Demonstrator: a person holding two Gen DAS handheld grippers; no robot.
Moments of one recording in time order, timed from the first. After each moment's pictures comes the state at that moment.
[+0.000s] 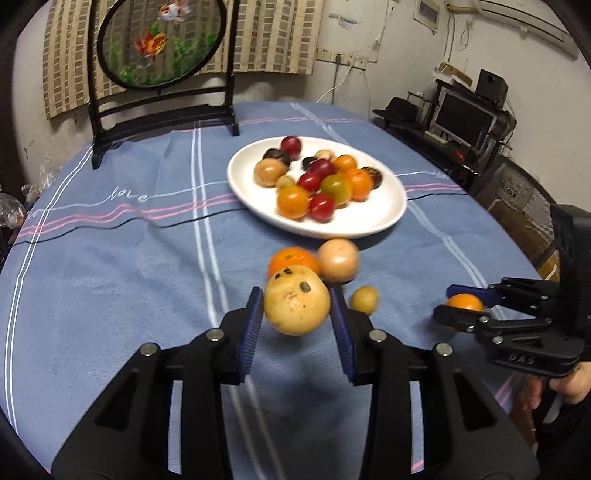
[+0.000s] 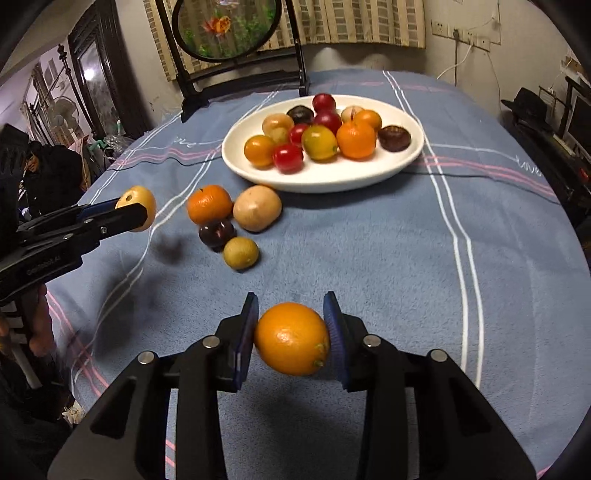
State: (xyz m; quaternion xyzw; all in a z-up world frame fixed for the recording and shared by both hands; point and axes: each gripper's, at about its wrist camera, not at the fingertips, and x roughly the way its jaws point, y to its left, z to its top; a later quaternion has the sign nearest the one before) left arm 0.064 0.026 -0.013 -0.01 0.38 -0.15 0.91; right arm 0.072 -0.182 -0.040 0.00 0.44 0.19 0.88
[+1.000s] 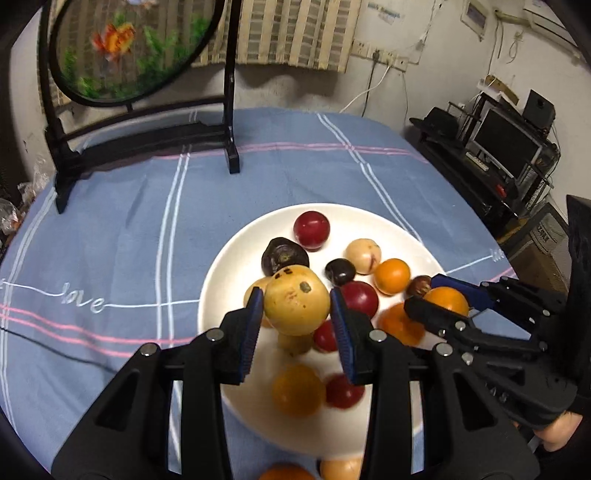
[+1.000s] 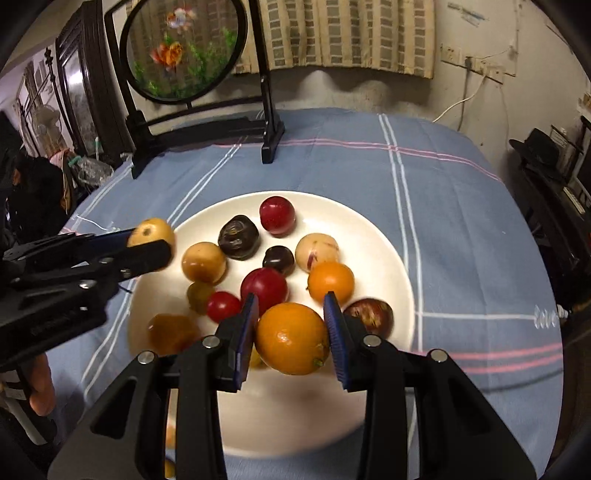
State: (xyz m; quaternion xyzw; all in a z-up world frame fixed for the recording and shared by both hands) left arm 0.280 -0.014 0.002 -0.04 0.42 -0.10 0.90; right arm 0.283 -0.175 -0.012 -0.03 0.43 0.18 0.89
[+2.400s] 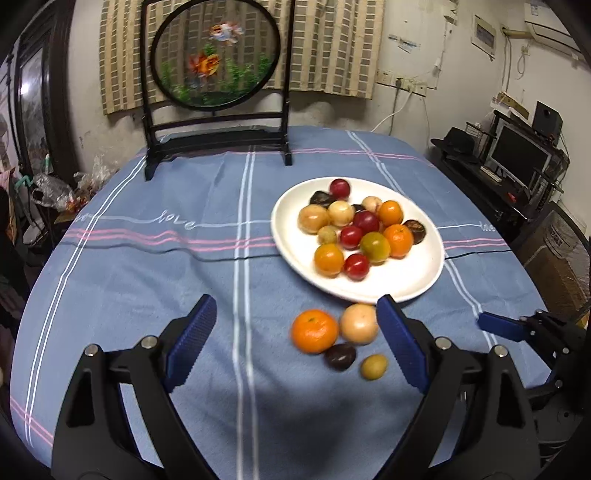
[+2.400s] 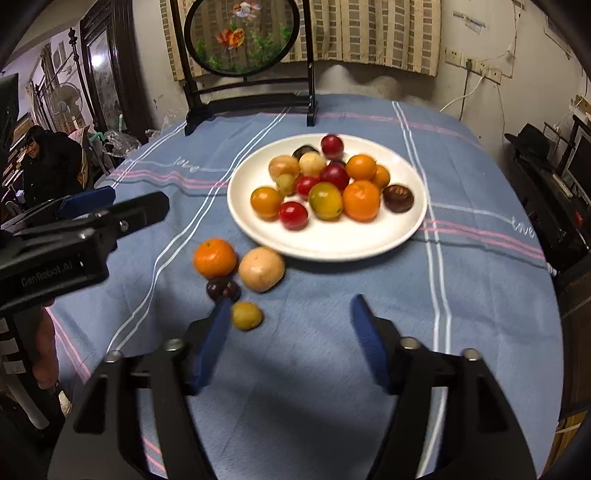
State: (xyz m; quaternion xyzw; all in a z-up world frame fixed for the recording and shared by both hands) left arm 0.090 0.020 0.027 -0.03 0.37 -0.01 0.93; right arm 0.095 -0.160 -0.003 -0.04 0.43 0.19 0.88
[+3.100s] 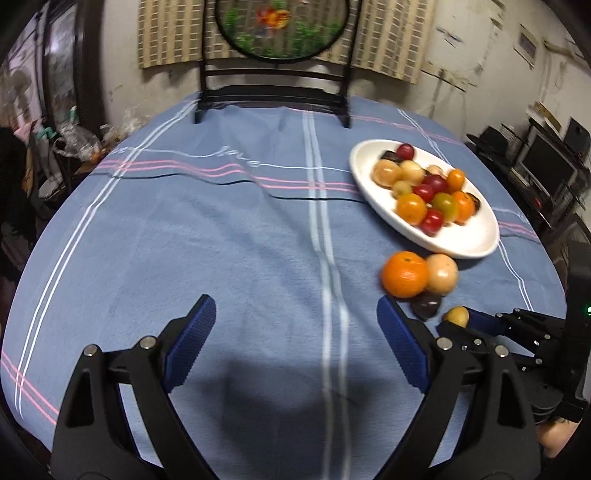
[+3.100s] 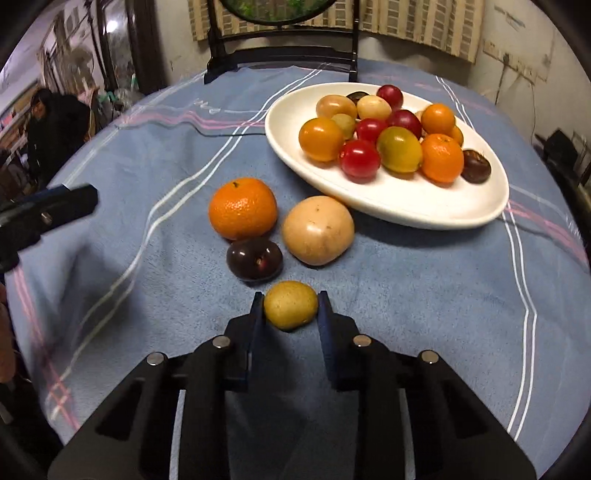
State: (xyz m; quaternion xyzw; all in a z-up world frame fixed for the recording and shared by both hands) left arm 0.069 0.079 -0.019 -0.07 0.41 0.02 0.91; right arm 0.110 -0.111 -0.061 -0.07 0.46 0.22 0.86
